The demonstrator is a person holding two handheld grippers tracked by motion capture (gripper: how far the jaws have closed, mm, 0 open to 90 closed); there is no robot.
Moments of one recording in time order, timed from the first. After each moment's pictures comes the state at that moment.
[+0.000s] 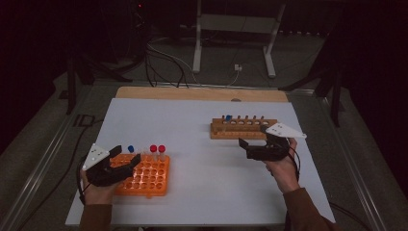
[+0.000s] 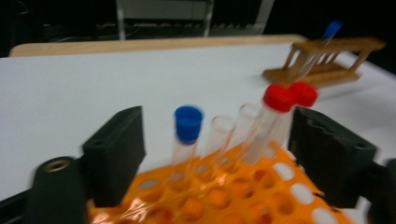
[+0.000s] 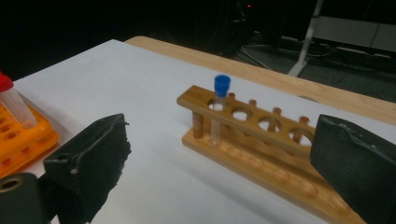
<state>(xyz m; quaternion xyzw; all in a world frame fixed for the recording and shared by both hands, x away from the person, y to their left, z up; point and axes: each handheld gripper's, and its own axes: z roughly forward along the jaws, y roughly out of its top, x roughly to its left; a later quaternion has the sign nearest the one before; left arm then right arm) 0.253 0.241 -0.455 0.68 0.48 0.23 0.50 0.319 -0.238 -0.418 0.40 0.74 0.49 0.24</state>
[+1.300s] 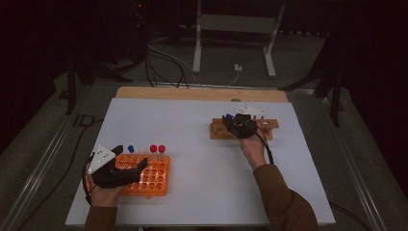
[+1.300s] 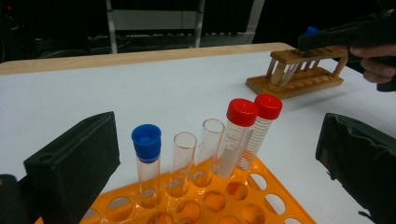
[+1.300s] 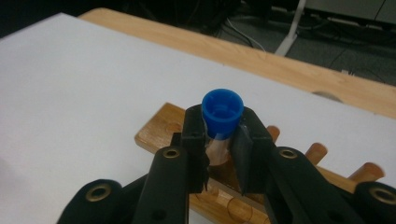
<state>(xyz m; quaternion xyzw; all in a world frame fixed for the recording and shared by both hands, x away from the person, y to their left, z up) 0.247 0.223 -0.449 0.69 0.46 0.24 0.51 0.410 -0.174 -0.455 0.44 0.75 0.43 0.24</state>
